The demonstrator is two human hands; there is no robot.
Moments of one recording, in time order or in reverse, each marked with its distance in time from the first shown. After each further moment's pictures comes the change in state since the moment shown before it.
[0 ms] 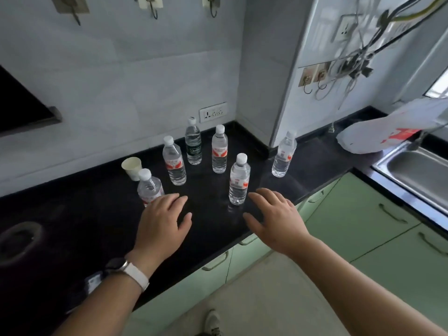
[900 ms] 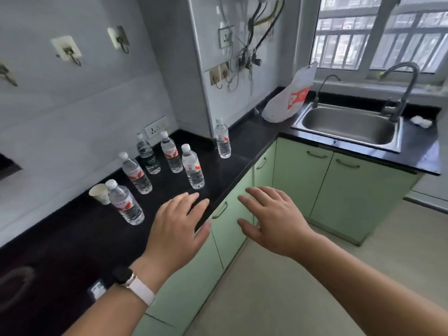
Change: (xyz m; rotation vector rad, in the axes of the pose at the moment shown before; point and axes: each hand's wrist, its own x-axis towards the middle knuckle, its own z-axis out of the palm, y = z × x) left_hand -0.108 0.128 -0.097 0.006 0.008 0.538; right_hand -0.228 -0.035 -0.059 -0.152 0.207 0.104
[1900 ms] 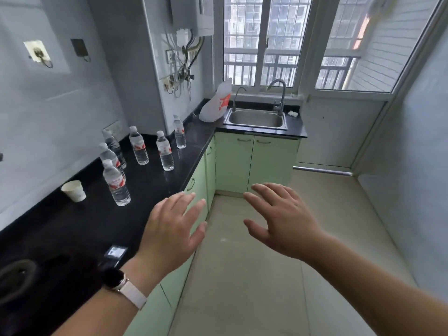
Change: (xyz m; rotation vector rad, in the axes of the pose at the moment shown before) left_hand -0.252 -0.071 -0.125 -0.236 0.162 0.400; right_hand -0.215 -0.331 -0.083 -0.350 0.136 0.343
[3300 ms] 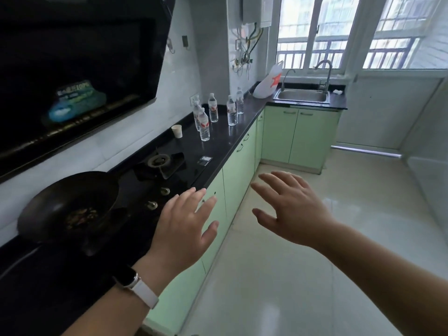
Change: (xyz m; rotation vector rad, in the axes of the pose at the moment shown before) left_hand -0.439 0.154 -0.306 0.109 -0.013 -0.123; right_hand -0.336 -0.299 -0.200 0.093 -0.046 -0.169
